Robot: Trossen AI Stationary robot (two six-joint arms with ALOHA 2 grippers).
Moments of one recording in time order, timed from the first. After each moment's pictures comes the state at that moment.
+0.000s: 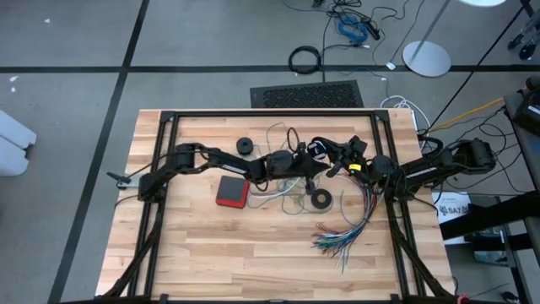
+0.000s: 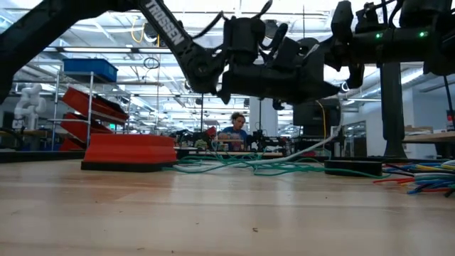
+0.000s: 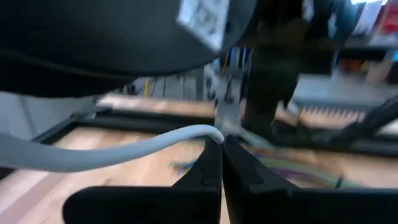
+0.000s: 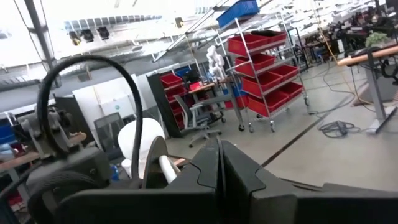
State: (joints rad) left arm 0.10 2.29 1.43 0.86 0.01 -0.03; right arm -0.01 1.15 0.19 1.27 0.65 0.23
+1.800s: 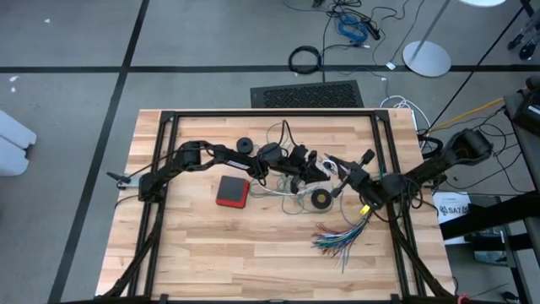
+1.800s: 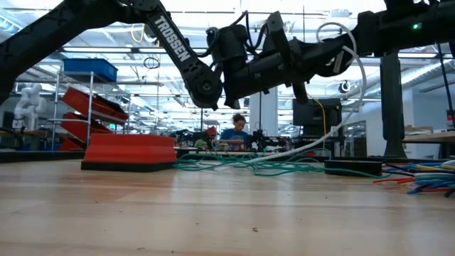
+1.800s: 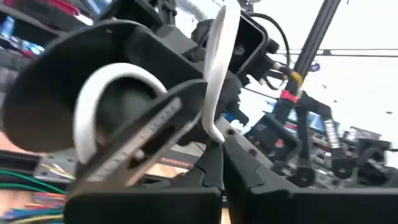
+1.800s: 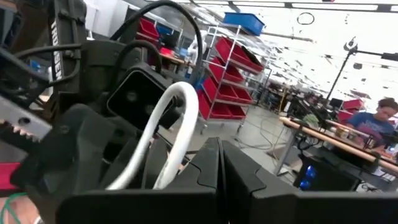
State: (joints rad) left arm 0.16 2.35 1.46 1.25 0.60 -0.59; right arm 0.41 1.10 0.19 1.23 1.12 -0.55
